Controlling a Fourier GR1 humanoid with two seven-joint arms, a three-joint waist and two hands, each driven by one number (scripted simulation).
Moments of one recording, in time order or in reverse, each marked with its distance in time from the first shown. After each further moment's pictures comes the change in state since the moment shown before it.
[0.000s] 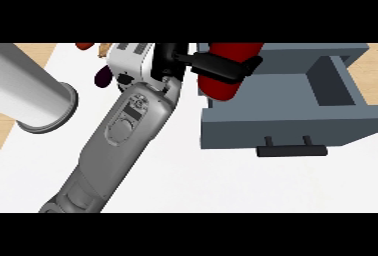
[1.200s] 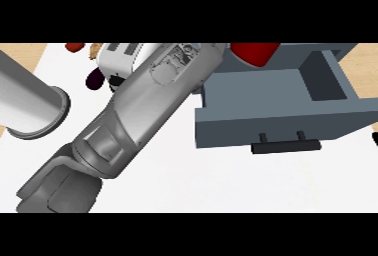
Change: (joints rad) left arm -0.469 0.000 -0.098 0.606 0.267 0.090 -0.129; right arm -0.051 -0.005 0.025 0.020 0.027 -0.004 0.013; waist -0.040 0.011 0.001
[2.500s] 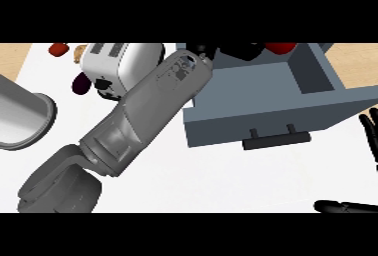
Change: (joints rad) left arm 0.023 0.000 -0.253 0.207 0.168 0.113 -0.183; right arm -0.118 -0.021 0.023 0.067 0.025 -0.012 0.007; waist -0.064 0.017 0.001
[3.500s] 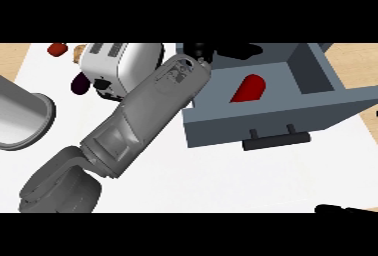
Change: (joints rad) left arm 0.020 0.000 -0.036 -0.001 0.120 0.110 -0.048; right arm -0.006 -0.051 0.030 -0.100 0.140 -0.004 -0.031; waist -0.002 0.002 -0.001
